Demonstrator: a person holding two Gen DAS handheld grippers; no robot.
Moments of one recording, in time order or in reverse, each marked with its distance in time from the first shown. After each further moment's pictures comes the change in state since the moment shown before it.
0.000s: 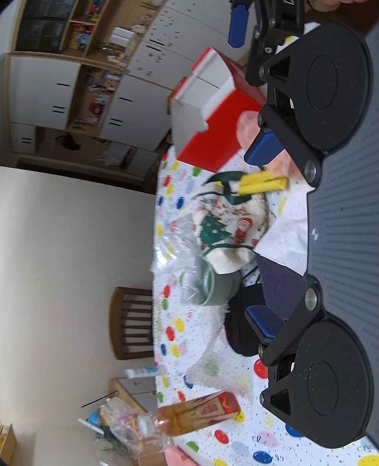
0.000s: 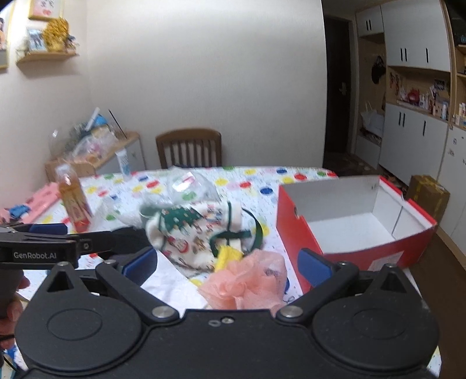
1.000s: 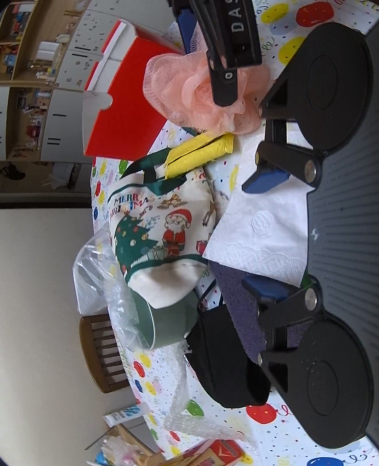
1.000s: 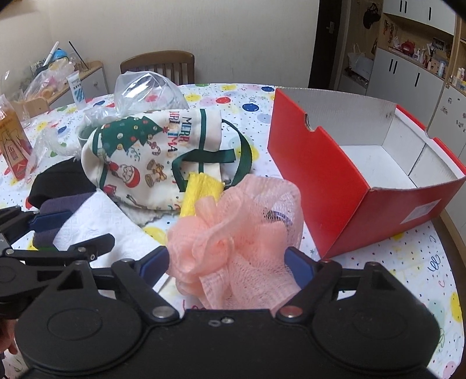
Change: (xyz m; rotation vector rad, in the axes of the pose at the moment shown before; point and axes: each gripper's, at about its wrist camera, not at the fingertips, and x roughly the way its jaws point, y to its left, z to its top) left arm 0.112 -0.004 -0.051 0.226 0.139 0.011; right arm 0.120 0.002 -0.035 0.009 0.289 -0.116
